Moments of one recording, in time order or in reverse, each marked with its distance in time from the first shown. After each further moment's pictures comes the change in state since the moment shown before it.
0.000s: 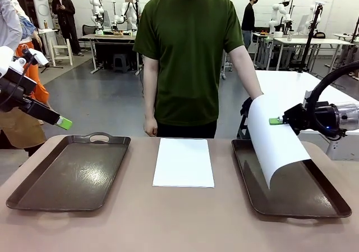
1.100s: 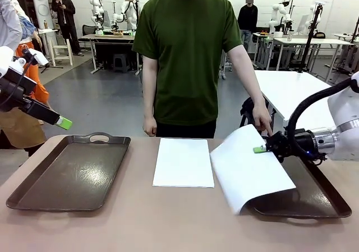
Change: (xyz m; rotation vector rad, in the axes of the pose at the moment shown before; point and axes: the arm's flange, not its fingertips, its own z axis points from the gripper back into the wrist) left arm 0.000 0.000 0.000 0.000 0.000 0.000; right arm -0.034 -0.080 -0.051 -0.079 0.104 -0.148
